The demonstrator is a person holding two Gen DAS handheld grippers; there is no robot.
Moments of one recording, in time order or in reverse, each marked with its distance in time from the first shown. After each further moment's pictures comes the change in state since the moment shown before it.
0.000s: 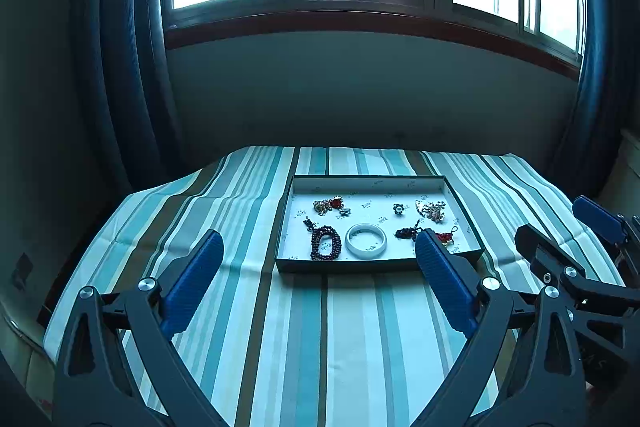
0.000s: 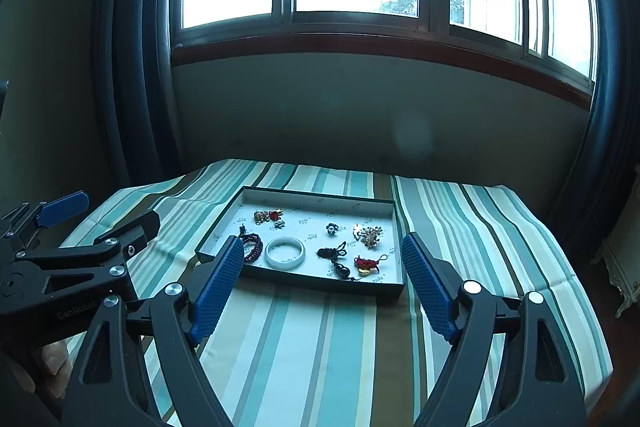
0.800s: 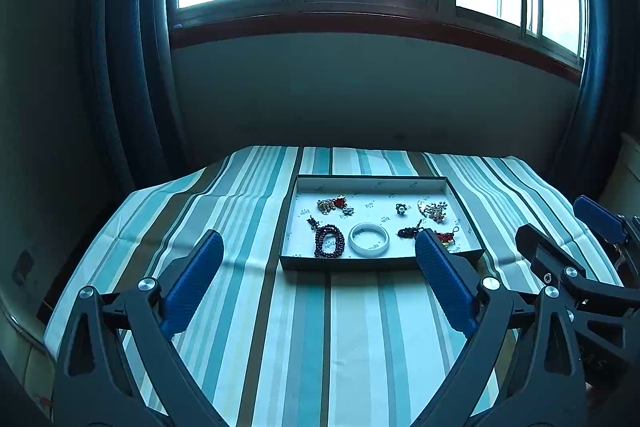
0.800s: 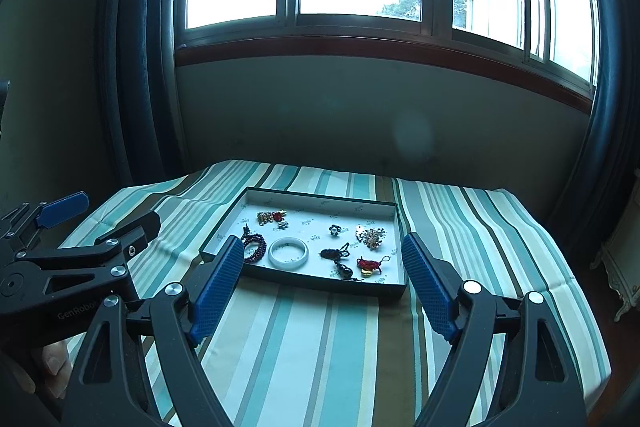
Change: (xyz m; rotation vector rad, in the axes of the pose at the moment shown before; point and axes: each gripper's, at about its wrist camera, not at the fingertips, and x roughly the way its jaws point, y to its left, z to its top) left arm -0.004 0.004 -0.002 -0.007 -0.004 0.000; right arm -0.005 0.004 0.000 -0.004 -0.009 -0.002
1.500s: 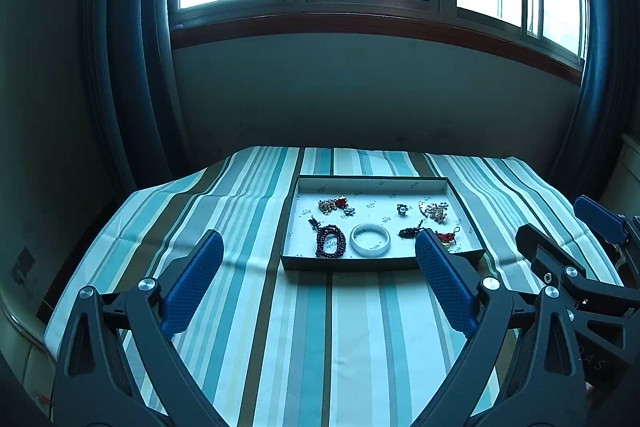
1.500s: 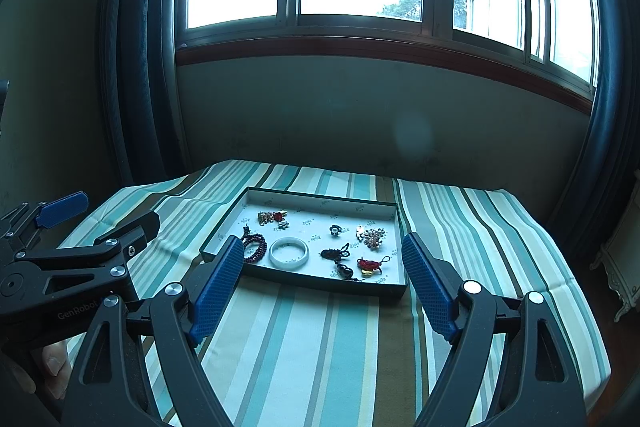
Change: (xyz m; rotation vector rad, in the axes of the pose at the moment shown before) left arm -0.002 0.002 -0.002 -0.001 -0.004 0.003; right arm 0.000 0.000 0.000 -0.001 0.000 0.000
